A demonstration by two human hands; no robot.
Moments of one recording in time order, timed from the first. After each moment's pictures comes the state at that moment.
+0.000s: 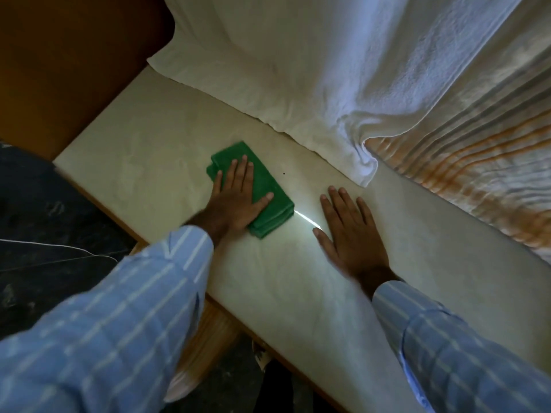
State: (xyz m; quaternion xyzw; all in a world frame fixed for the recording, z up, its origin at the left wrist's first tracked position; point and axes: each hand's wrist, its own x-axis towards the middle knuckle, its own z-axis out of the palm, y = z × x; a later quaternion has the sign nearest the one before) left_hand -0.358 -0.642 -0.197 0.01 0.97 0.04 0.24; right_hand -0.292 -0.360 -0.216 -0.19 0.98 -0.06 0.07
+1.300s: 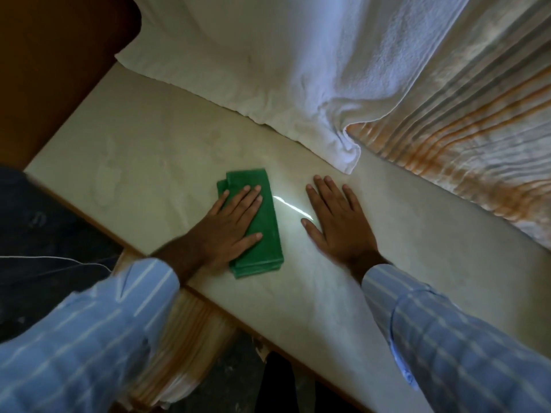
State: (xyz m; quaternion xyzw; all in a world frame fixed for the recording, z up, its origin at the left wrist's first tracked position) left_hand -0.295 -0.650 -0.182 0.28 0.94 0.00 0.19; right_hand -0.293 -0.358 -0.215 -0.19 0.98 -0.07 0.05
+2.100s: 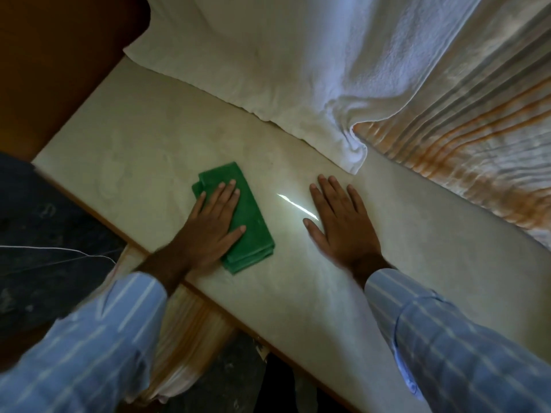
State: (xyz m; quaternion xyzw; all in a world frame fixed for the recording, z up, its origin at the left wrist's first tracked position) left_hand -0.285 -0.670 -0.184 0.14 0.96 0.06 0.22; right_hand -0.294 -0.357 -0.218 -0.19 0.98 -0.08 0.05
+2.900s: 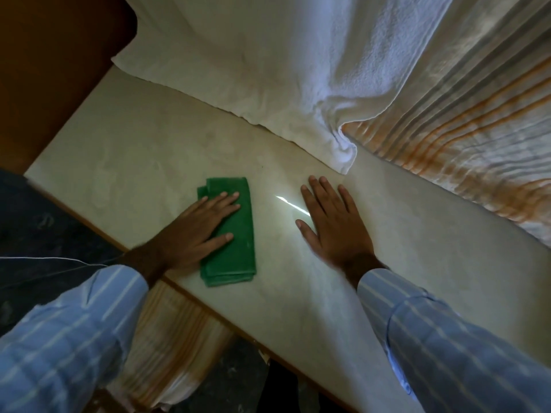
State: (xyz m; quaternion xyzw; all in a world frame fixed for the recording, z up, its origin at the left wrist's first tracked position) left_hand -0.300 -0.697 -0.180 0.27 0.93 0.13 0.21; right_hand -0.294 -0.358 -0.220 -0.19 0.98 -0.08 0.05
